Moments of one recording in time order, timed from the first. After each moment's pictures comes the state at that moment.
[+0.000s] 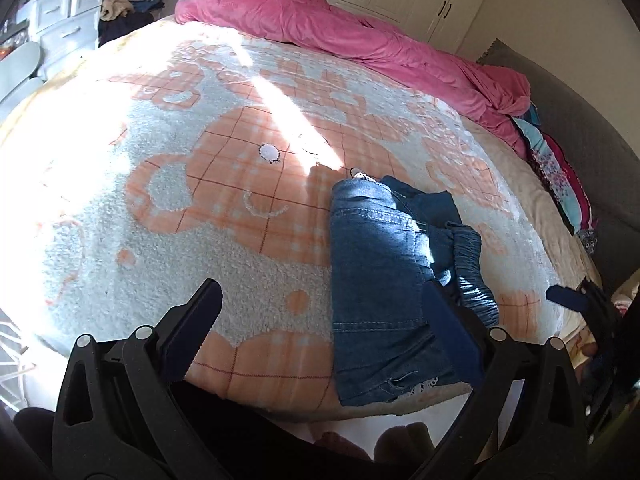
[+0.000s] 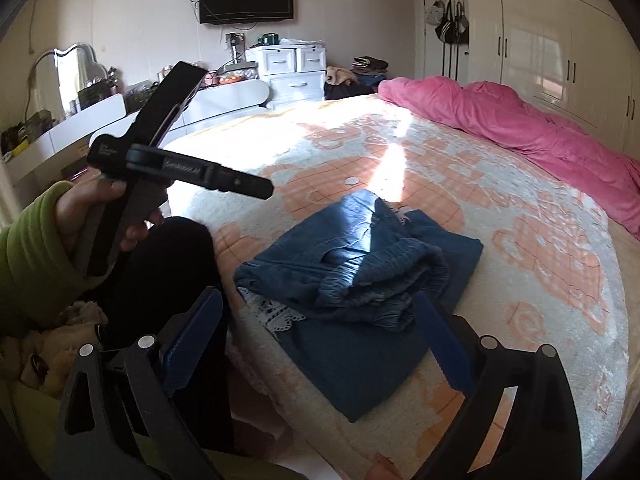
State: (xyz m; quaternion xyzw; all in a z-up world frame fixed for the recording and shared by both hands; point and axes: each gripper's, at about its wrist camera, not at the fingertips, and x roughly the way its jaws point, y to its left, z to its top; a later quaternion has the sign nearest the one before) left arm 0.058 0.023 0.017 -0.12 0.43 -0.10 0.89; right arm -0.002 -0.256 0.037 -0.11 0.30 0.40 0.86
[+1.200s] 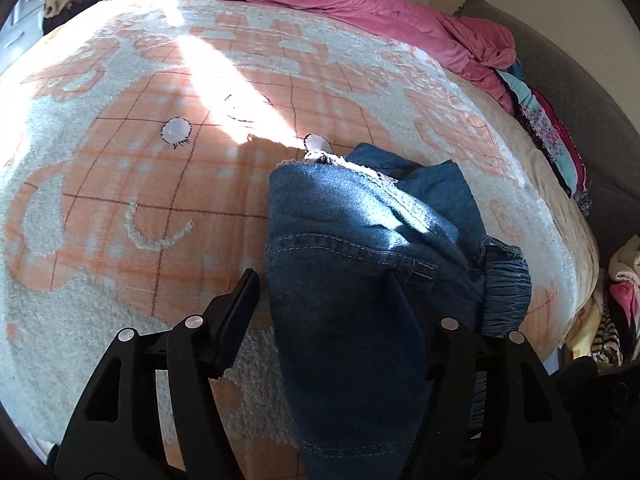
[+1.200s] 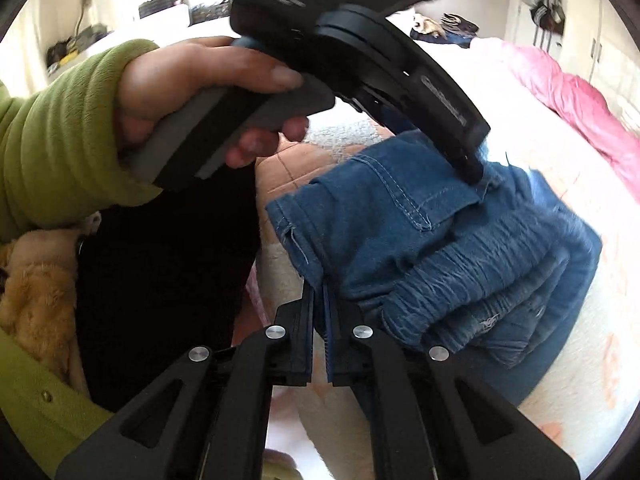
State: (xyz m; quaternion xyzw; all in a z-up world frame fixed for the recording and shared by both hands) left arm 0.137 -0.033 -0.039 -0.08 0.48 -0.16 0.86; right arm 0.018 -0.200 -0.044 -0.21 0.36 0.49 0.77
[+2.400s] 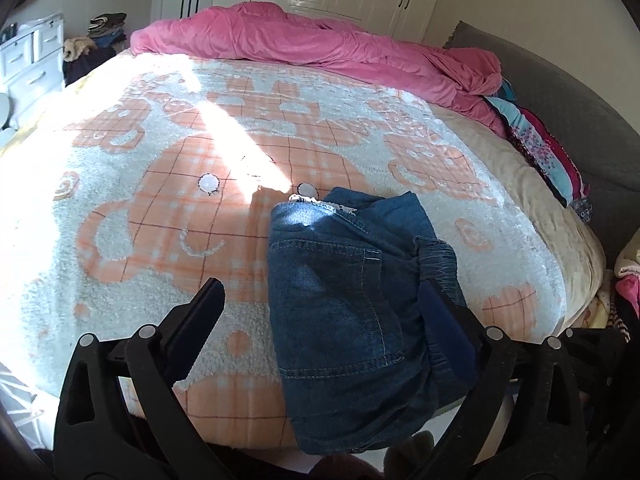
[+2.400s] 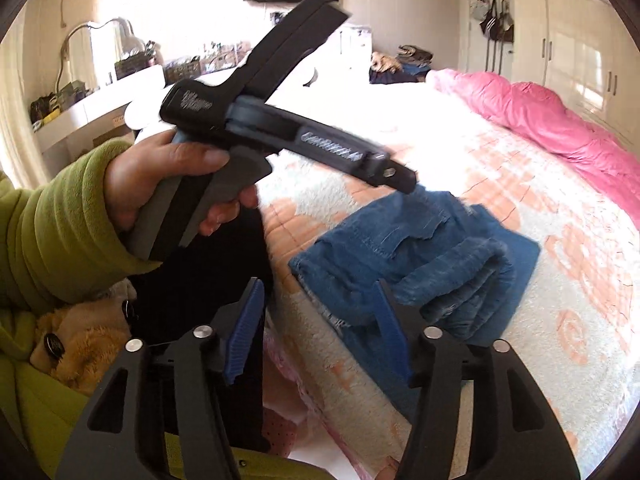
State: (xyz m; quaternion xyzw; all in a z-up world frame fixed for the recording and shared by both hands) left arm 0.073 -0.034 0.025 -0.05 0.40 -0.14 0.90; right arm -0.019 -0.223 0.020 -0.14 0.31 0.45 0.83
